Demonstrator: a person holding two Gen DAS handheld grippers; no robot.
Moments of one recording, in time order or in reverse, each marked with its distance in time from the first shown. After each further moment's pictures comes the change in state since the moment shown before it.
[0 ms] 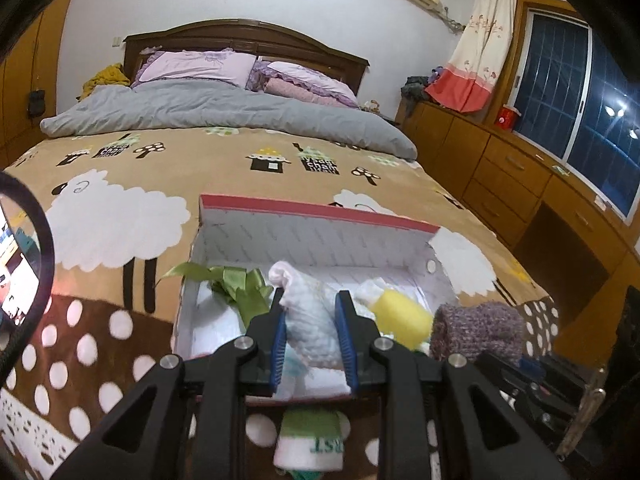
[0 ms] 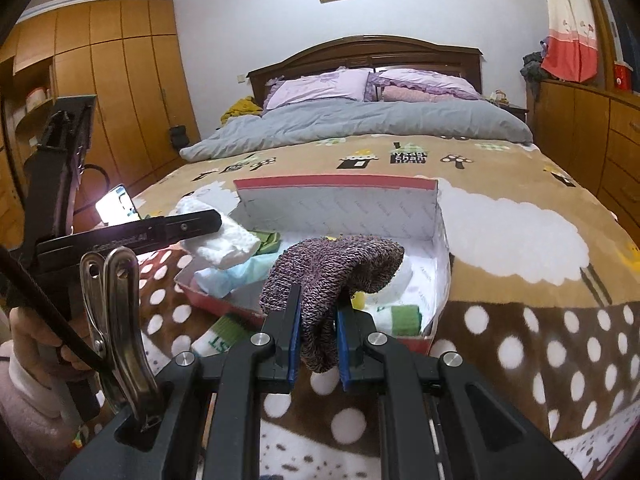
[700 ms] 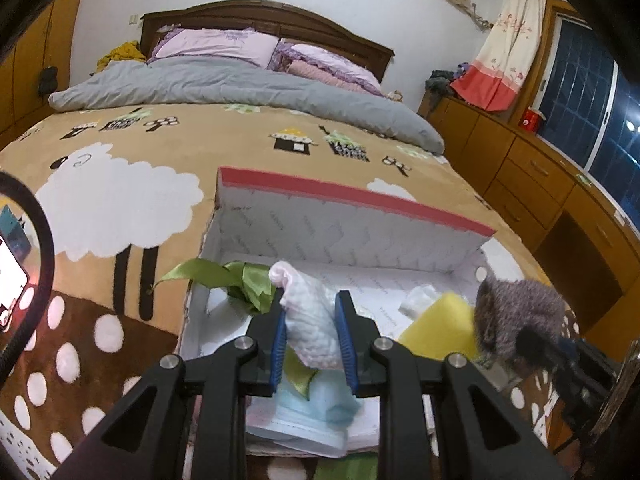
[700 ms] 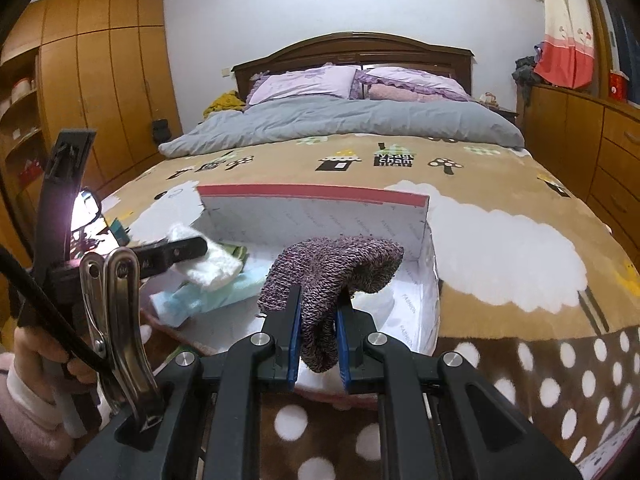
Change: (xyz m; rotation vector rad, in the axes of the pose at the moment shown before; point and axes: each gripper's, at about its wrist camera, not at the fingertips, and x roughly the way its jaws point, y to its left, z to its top) left arm 0.062 0.033 0.003 -0.067 0.059 0.042; right arm 0.039 -0.014 0.022 -0.011 0.013 -0.074
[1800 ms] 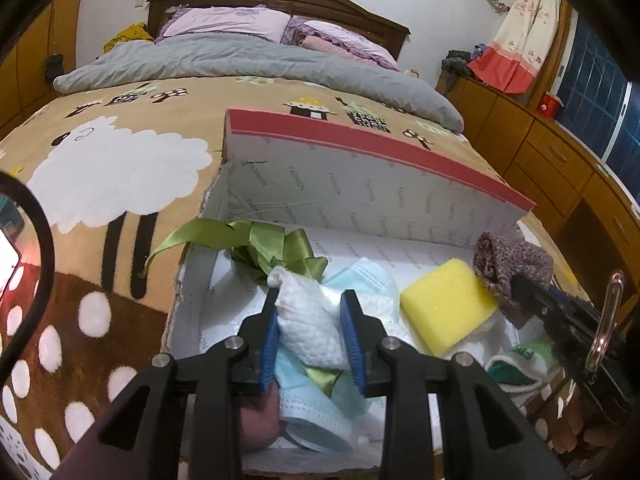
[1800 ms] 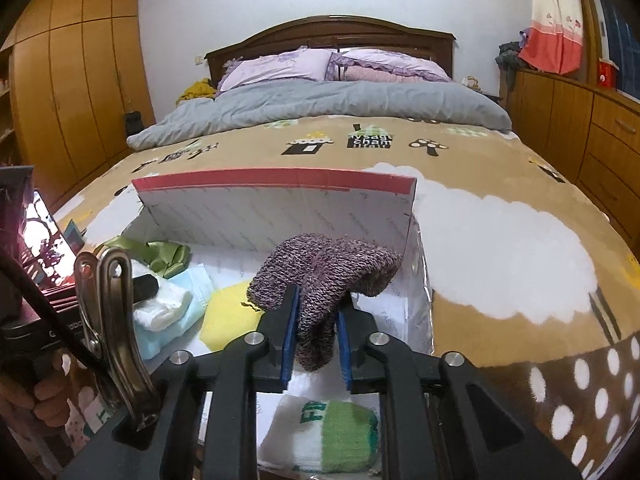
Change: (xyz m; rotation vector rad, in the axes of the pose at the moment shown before) left arm 0.028 0.008 -0.015 -0.009 0.073 0.048; right arm 0.062 -0.026 0.007 0.025 0.049 -0.075
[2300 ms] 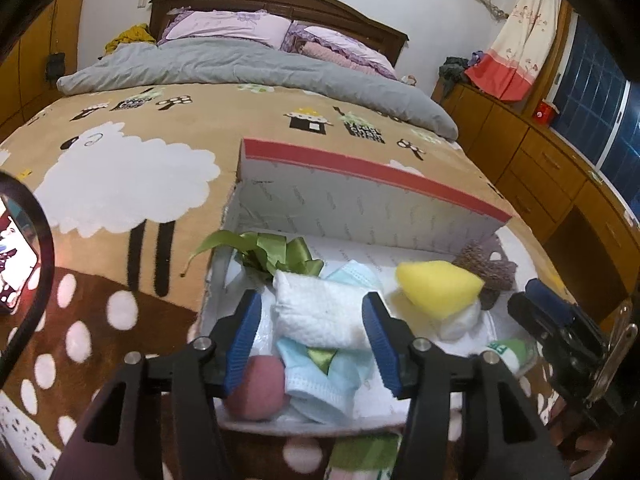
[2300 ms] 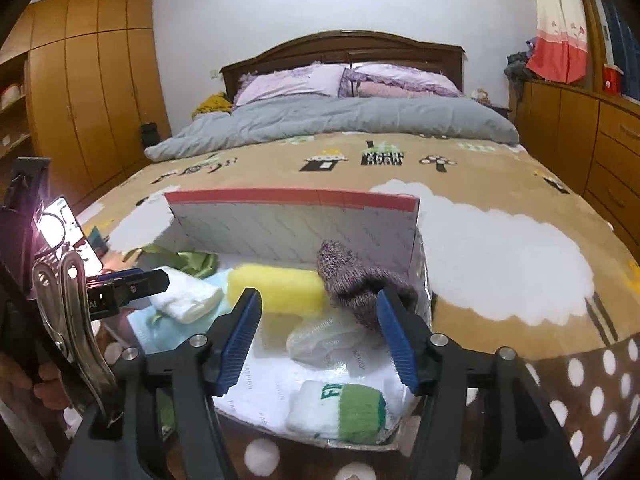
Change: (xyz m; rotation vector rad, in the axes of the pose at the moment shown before) left arm -0.037 0.003 0.006 -0.011 -0.011 -0.016; right arm -0.034 0.006 0.001 -0.008 -0.056 0.054
